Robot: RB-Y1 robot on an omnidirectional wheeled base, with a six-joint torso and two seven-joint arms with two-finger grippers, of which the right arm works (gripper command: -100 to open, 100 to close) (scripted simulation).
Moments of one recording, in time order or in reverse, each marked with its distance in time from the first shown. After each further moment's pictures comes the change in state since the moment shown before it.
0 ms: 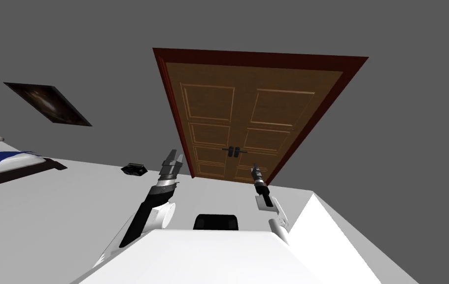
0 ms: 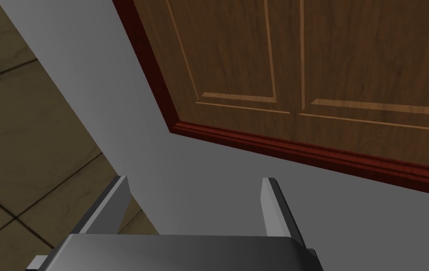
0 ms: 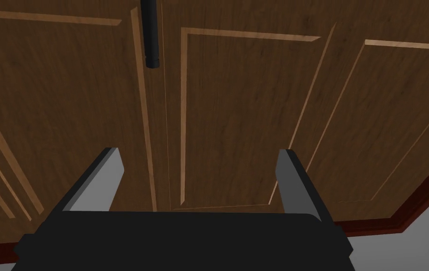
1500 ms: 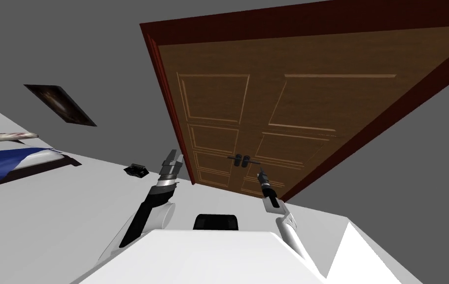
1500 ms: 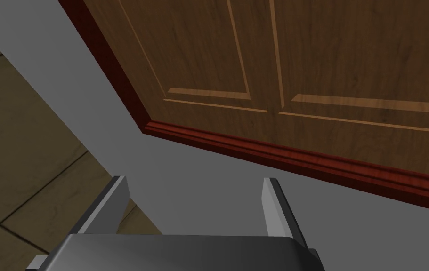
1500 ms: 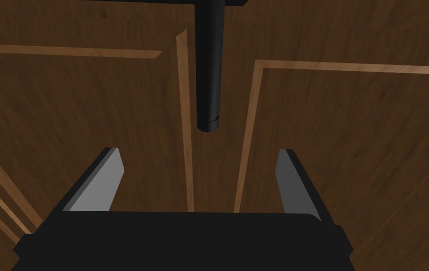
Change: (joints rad) arm -0.077 -0.099 -0.101 0.263 -0.006 -0.006 -0.117
